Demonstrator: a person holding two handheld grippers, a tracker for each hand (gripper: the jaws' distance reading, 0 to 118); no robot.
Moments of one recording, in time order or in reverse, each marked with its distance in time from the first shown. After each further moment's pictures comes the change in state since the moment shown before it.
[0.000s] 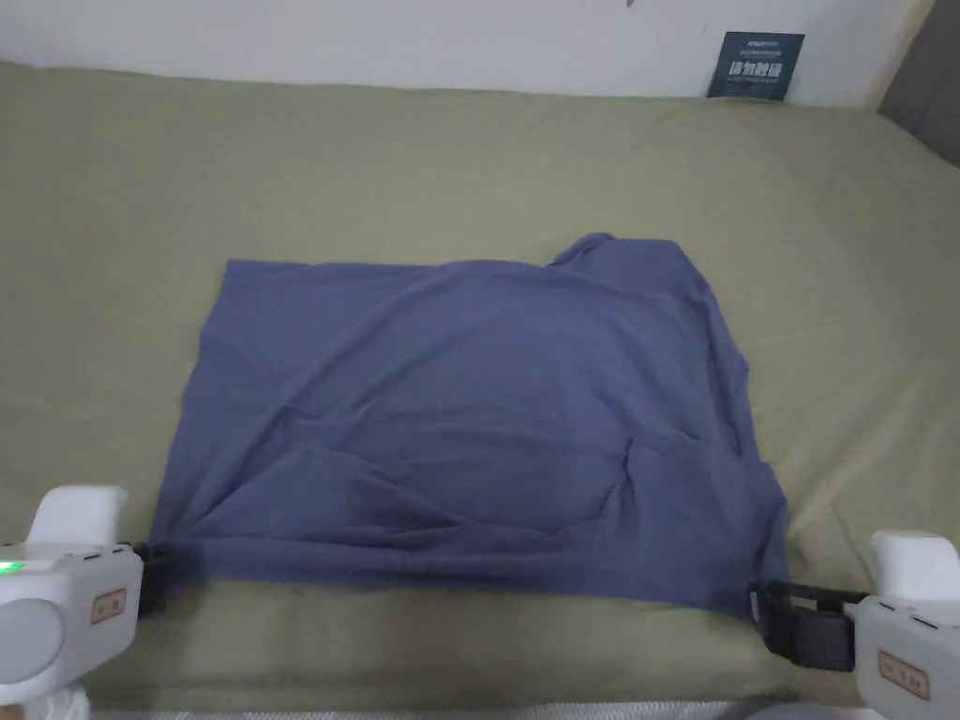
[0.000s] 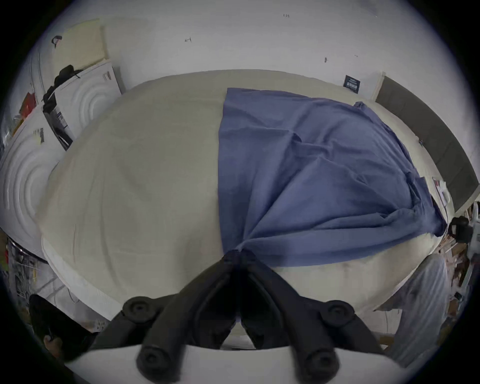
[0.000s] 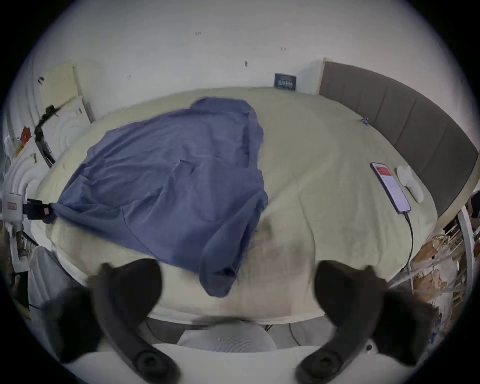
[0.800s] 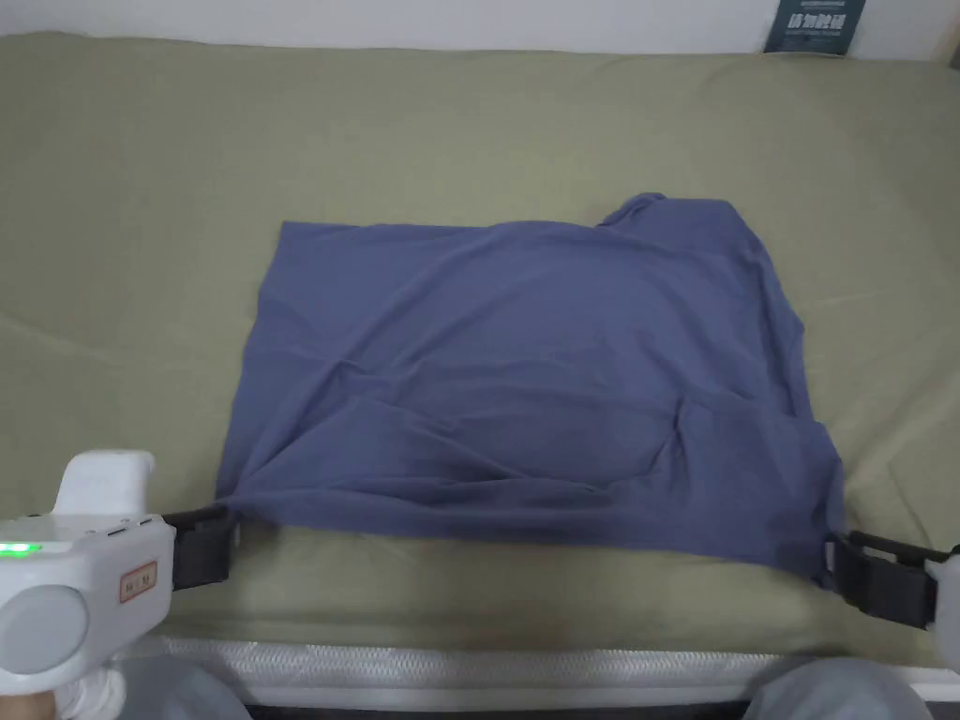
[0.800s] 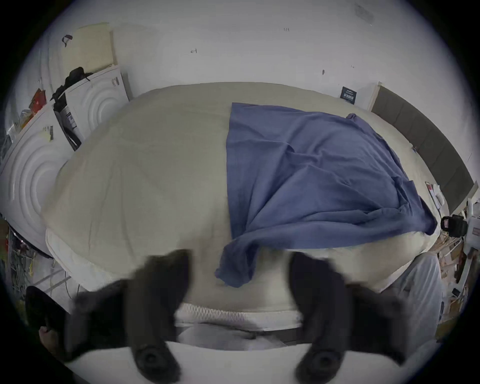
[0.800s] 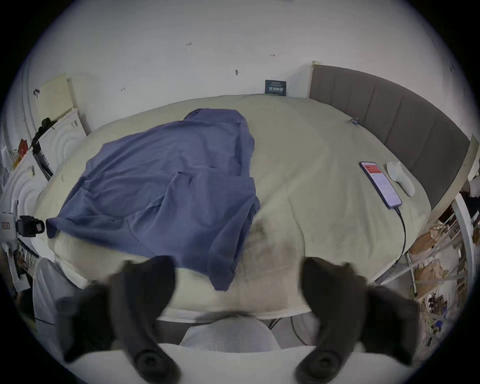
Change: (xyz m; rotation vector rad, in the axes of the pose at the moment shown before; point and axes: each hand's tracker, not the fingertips) left arm -0.018 -0.029 0.046 0.074 -0.003 0.034; right arm 0.003 -0.004 0.019 -0.036 -0.047 -0.034
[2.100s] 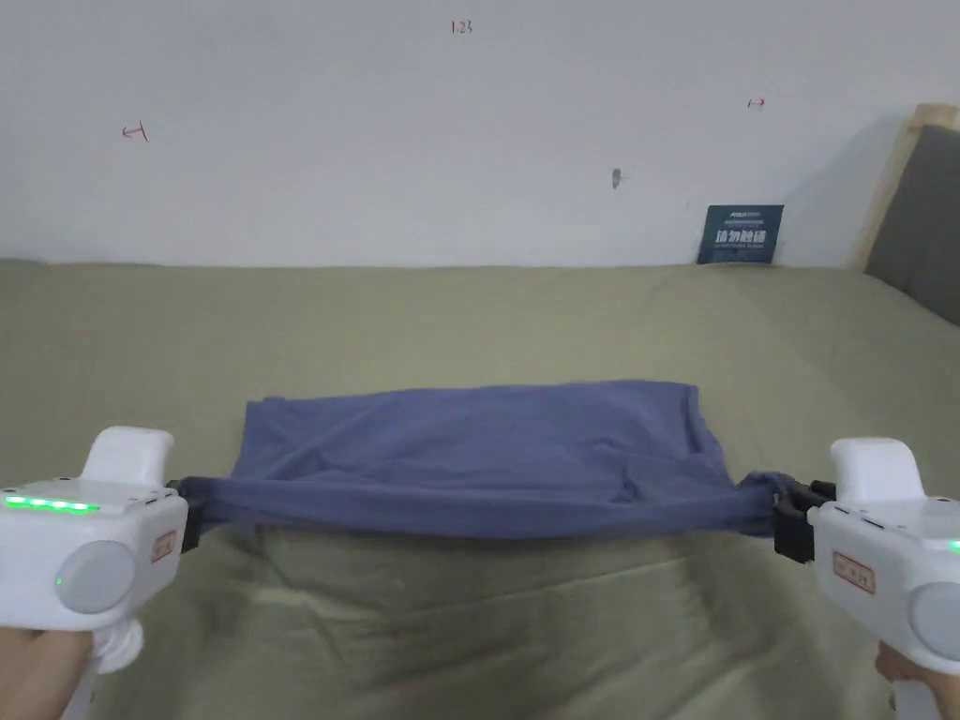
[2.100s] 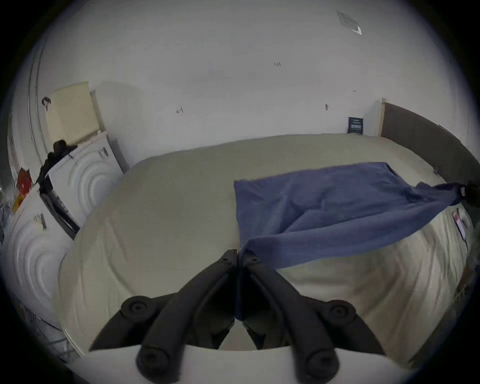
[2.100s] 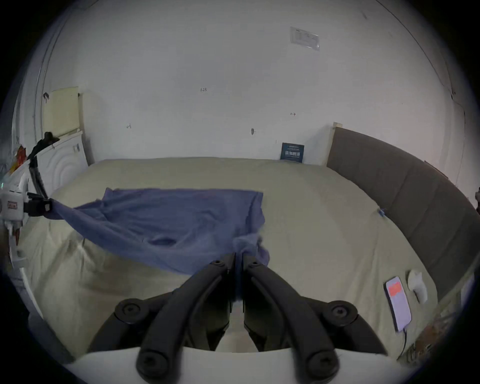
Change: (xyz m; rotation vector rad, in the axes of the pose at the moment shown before) left arm 0.032 0.215 -0.093 0.248 0.072 -0.146; right arm -0.029 0.191 -0.094 0.301 0.019 0.097
